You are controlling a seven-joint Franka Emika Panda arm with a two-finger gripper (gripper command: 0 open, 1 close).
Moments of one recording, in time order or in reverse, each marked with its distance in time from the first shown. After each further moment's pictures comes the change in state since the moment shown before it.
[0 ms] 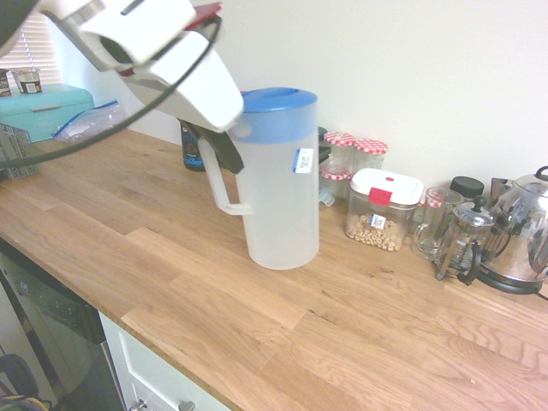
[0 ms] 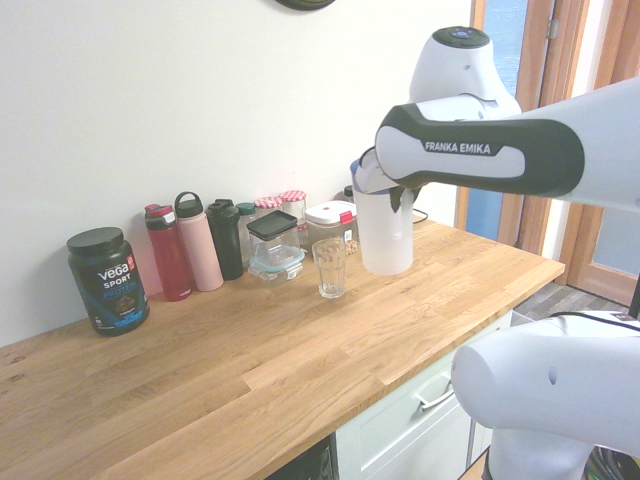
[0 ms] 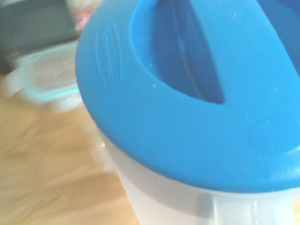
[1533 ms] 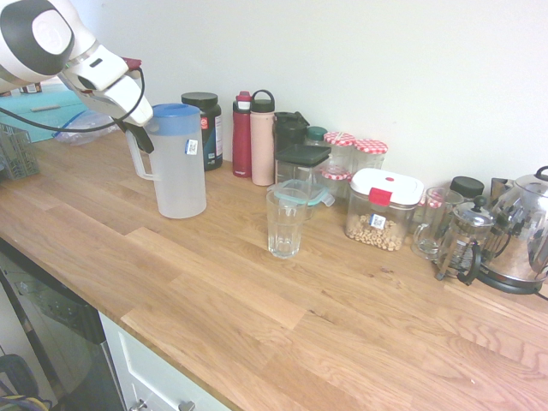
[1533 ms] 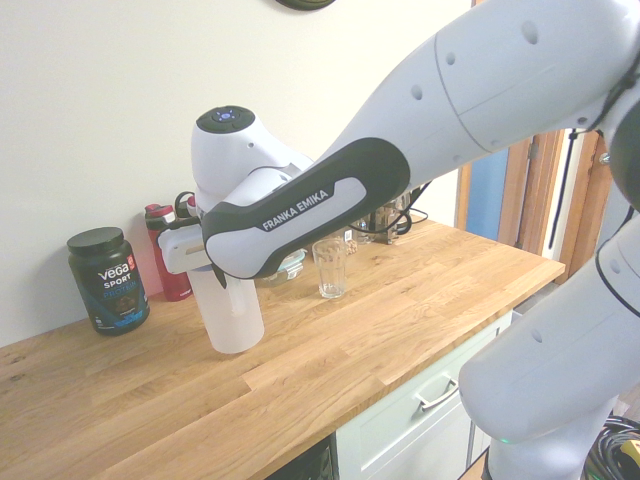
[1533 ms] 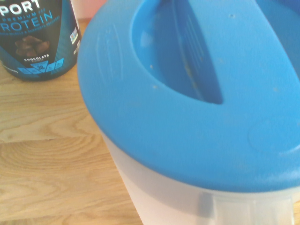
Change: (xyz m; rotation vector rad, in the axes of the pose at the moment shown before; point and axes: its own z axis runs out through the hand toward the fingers) arm -0.197 -0.212 0.082 0.073 -0.180 -0.116
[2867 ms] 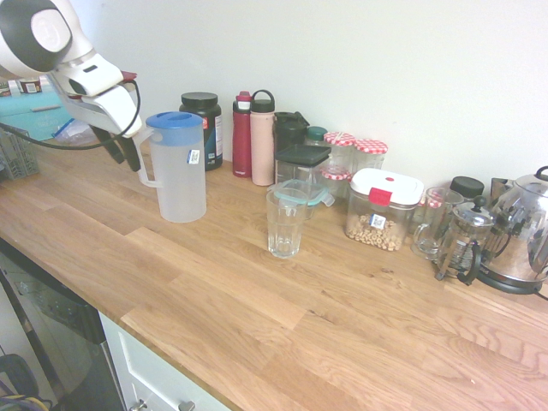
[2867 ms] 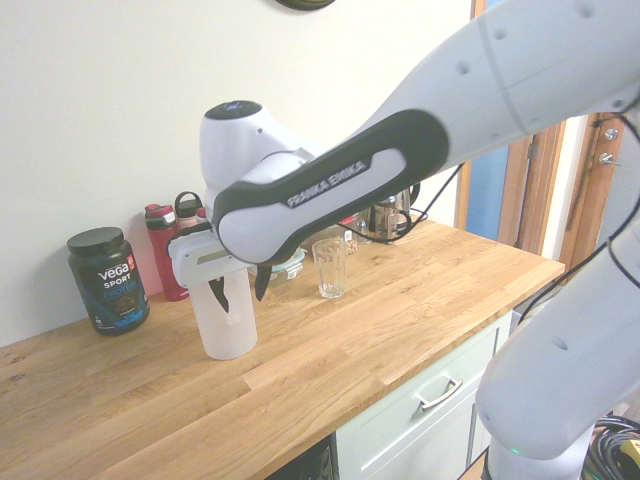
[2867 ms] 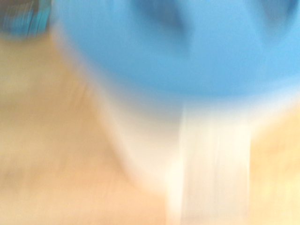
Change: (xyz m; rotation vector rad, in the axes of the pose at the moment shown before) arm -0.016 0.036 -0.033 -0.131 -0.181 -0.079
